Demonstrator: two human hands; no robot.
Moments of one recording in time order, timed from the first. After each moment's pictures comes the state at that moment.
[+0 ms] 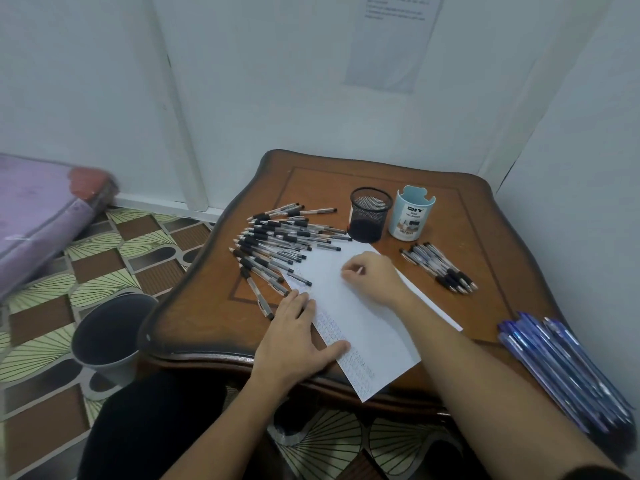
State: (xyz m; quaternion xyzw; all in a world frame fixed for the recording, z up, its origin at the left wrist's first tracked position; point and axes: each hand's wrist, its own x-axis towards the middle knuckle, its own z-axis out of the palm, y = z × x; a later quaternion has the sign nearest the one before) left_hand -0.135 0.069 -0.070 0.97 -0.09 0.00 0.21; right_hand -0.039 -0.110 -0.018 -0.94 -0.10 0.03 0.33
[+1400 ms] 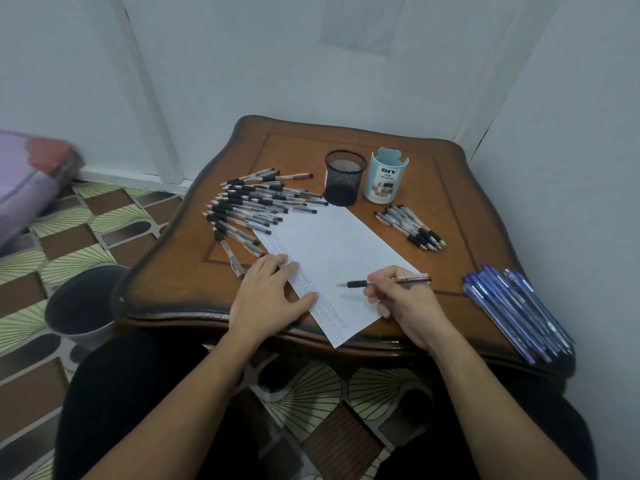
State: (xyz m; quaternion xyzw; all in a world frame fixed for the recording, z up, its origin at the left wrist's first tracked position) left_hand -0.138 0.068 -0.072 0.97 -0.11 0.08 0.21; right_hand -0.163 -0.174 -0.035 -0.65 0.04 0.08 0.76
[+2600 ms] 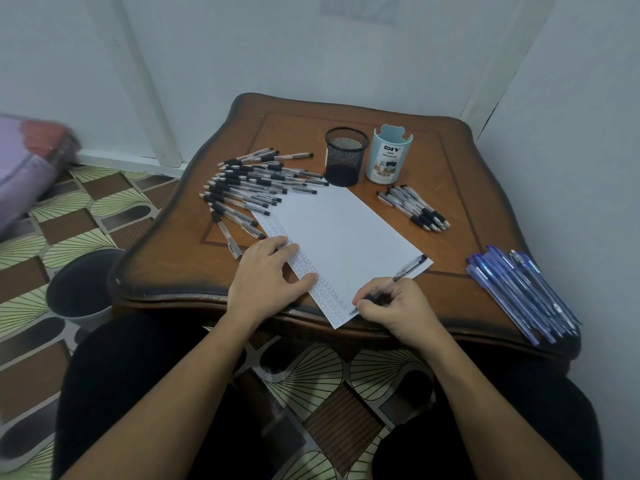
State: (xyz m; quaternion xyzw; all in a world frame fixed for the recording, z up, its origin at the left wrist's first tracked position) left_hand -0.138 0.066 -0.071 0.97 -0.10 0.08 0.22; right_hand -0.186 -0.169 -0.059 -0.82 -0.06 0.08 0.57
